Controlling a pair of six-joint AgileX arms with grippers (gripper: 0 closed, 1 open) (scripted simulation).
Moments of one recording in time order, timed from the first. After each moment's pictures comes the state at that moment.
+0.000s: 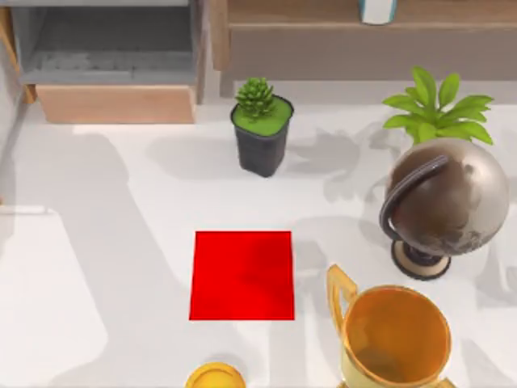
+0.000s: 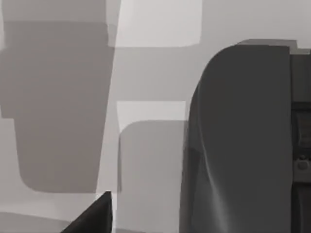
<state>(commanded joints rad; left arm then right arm) 0.33 2.61 2.38 -1.22 0.03 0.20 0.00 0.00 0.00 0.00 0.00 0.00</state>
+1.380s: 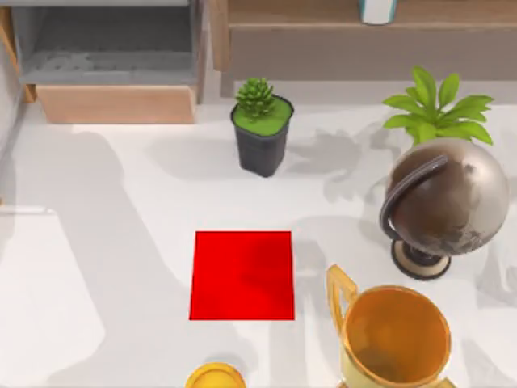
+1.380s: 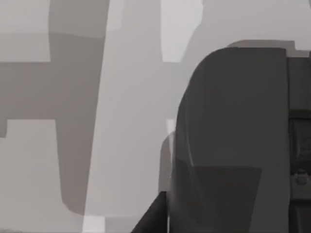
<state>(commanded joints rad) 0.32 2.62 2.37 -1.22 0.02 0.20 0.00 0.00 0.00 0.00 0.00 0.00</state>
